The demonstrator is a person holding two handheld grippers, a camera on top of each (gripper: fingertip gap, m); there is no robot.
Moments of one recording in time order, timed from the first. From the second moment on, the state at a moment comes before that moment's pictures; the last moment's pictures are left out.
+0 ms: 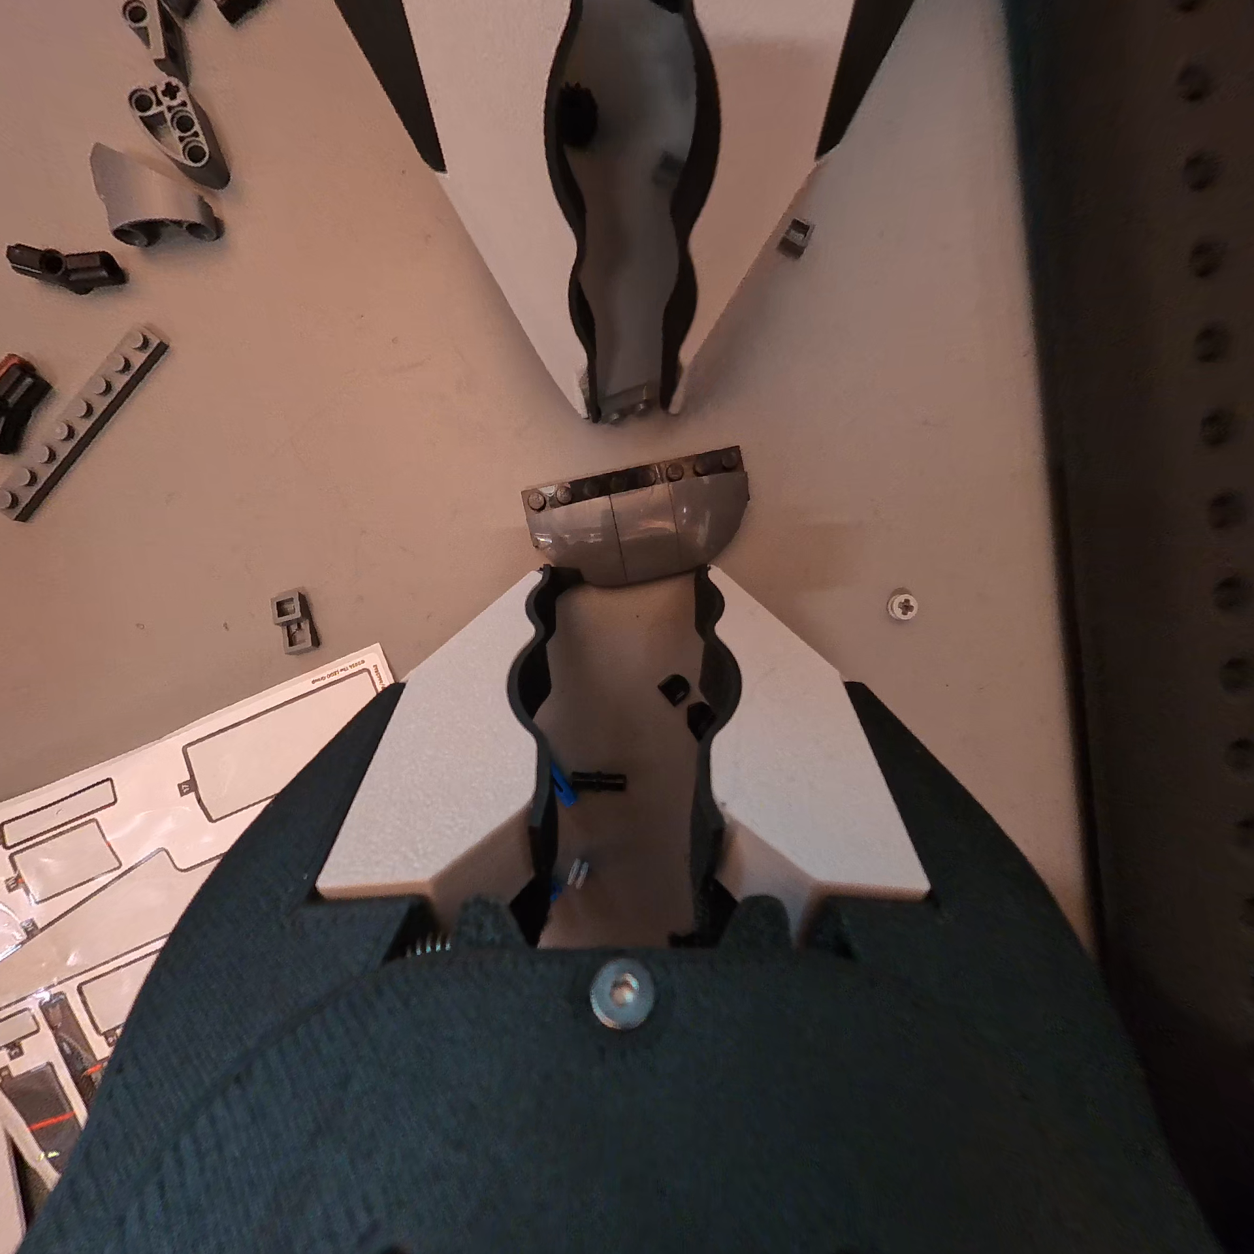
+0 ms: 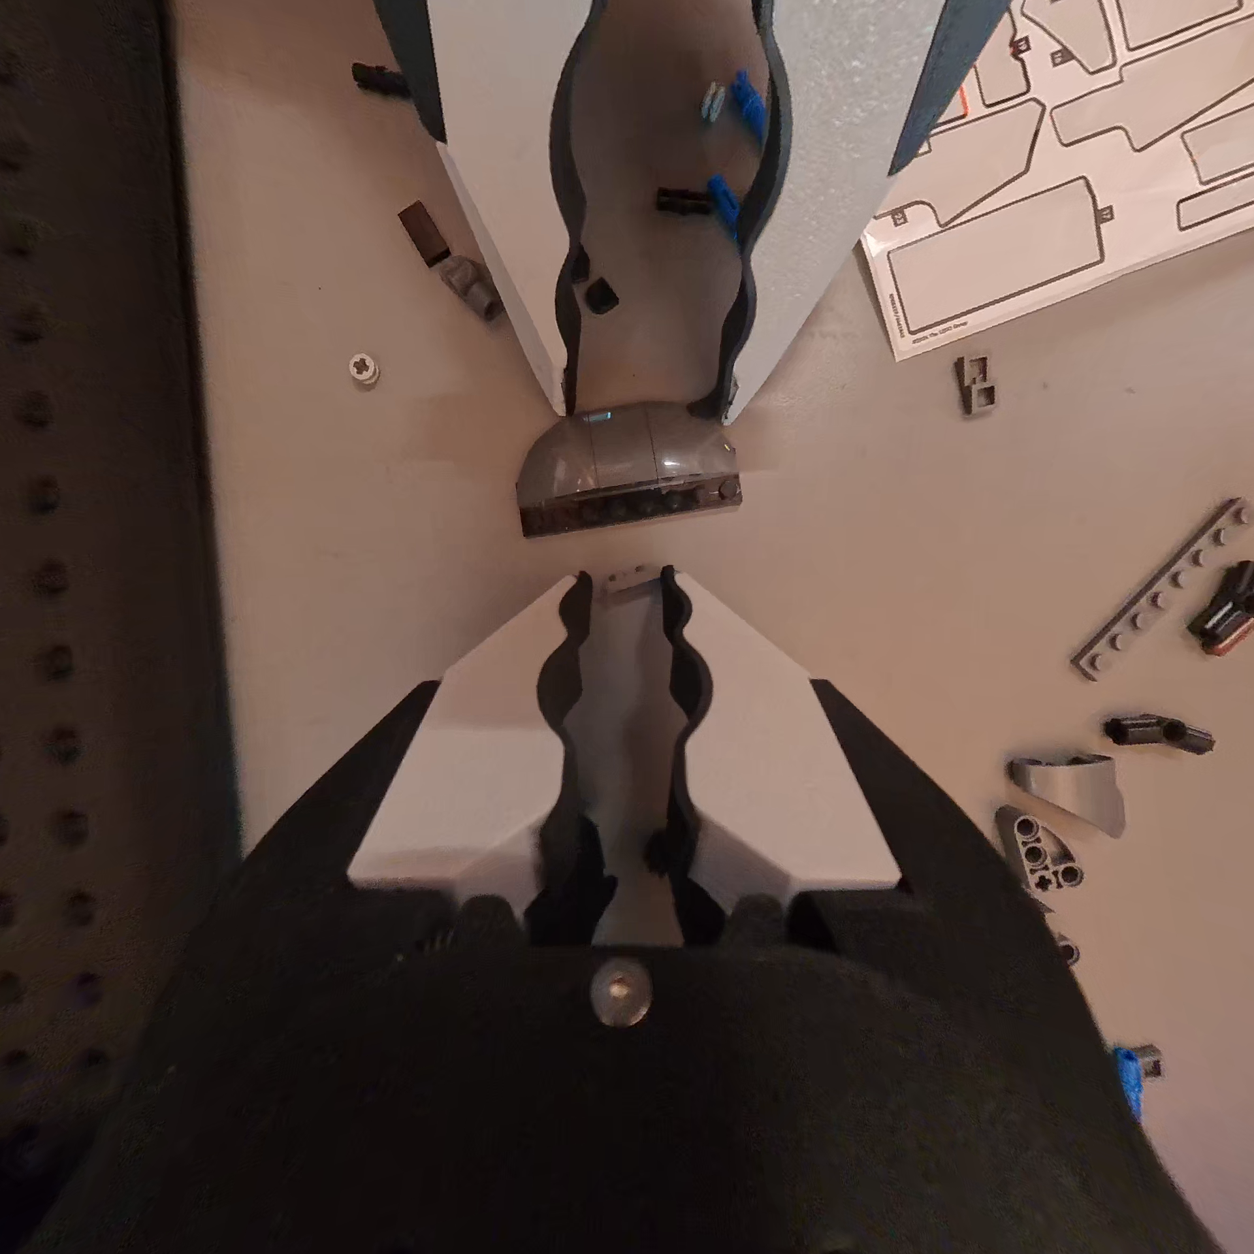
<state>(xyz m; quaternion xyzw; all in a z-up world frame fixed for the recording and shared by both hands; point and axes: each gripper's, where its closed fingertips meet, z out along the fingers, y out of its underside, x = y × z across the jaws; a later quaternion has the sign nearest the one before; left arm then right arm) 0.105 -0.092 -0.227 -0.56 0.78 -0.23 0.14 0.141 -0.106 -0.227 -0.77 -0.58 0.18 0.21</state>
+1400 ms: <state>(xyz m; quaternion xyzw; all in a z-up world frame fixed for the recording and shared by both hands) 0.130 -0.112 -0.094 -0.51 0.59 -0.61 0.16 0.121 -0.100 -0.091 -0.60 -0.52 0.31 0.52</state>
